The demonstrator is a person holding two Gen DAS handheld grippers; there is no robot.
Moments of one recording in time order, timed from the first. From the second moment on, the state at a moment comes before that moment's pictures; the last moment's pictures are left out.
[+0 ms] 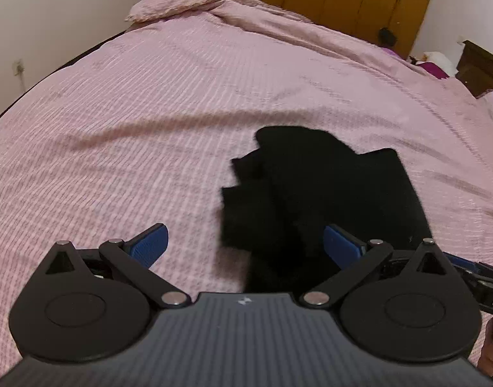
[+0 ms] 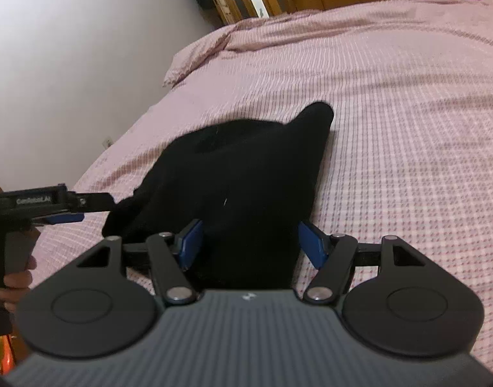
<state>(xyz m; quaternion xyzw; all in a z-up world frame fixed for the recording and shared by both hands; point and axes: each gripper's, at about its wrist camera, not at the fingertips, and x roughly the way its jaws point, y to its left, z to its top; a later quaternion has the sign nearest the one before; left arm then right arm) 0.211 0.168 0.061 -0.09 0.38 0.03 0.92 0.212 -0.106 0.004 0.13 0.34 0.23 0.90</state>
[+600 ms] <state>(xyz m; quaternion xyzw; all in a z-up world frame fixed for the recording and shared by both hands) 0.241 0.177 0.021 -0.09 0.40 0.05 0.91 0.218 -0.116 -0.001 0.15 0.33 0.22 0.91</state>
